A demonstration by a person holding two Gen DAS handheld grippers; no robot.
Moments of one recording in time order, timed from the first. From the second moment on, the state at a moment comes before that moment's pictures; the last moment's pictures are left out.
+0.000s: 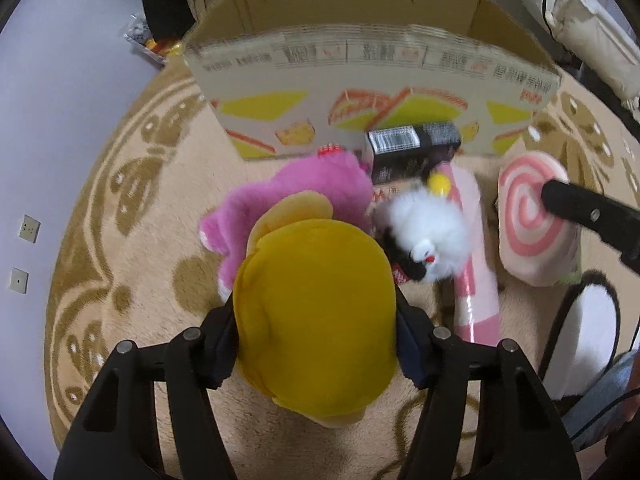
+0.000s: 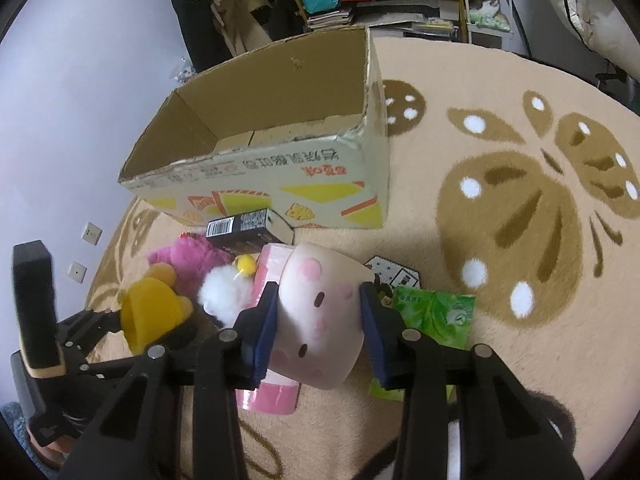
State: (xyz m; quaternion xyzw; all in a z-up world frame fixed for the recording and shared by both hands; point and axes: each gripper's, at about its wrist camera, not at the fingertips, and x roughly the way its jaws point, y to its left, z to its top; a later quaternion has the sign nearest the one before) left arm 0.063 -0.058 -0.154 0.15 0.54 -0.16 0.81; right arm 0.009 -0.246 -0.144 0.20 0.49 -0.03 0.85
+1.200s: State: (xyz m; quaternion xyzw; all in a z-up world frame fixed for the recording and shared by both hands) left arm 0.070 -0.045 -0.025 0.14 0.33 -0.15 0.92; right arm -0.001 -0.245 -0.060 0.18 0.37 -0.02 0.91
